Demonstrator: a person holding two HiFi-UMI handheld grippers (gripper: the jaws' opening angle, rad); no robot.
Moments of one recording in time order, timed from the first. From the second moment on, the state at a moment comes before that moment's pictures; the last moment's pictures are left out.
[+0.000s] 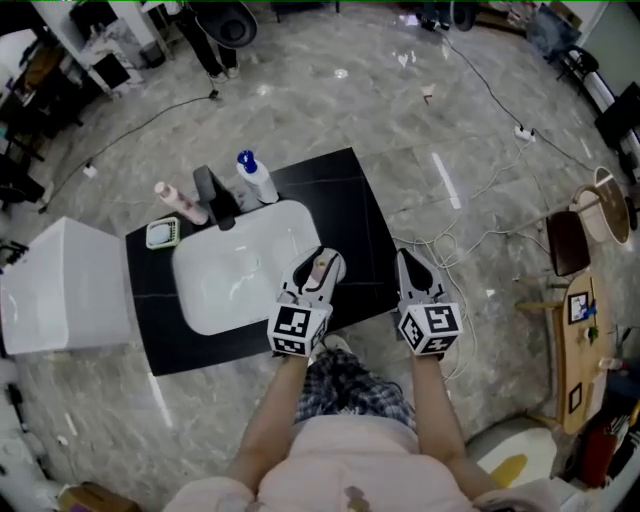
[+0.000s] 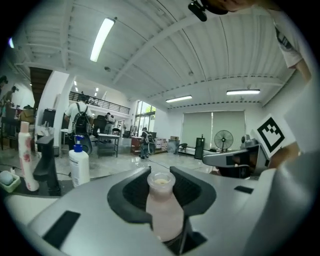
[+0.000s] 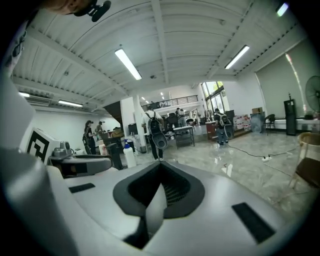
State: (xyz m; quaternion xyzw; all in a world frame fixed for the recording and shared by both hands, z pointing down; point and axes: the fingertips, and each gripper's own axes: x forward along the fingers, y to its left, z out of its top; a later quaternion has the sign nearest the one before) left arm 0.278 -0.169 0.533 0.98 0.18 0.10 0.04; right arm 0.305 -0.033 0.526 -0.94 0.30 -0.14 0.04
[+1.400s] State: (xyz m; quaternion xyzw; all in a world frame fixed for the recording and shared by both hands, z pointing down) left arm 0.296 -0.020 0.629 0.95 0.28 0.12 -0.04; right arm 0.315 0.019 0.624 -0.94 0.28 -0.17 0.03
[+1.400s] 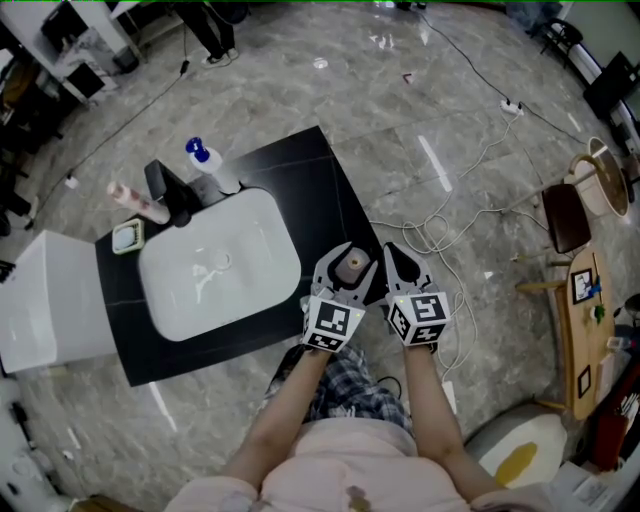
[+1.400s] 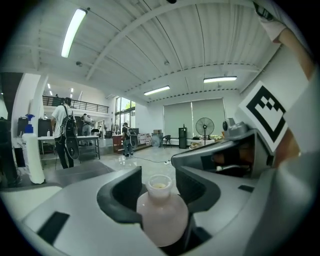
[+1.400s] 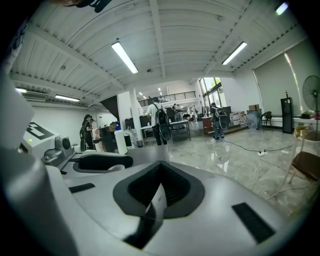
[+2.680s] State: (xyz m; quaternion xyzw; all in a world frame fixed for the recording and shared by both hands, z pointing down) left arm 0.217 -0.316 0.449 1.00 0.01 0.01 0.07; right arm 0.313 -0.109 0.432 -0.93 0.37 -0.06 0.04
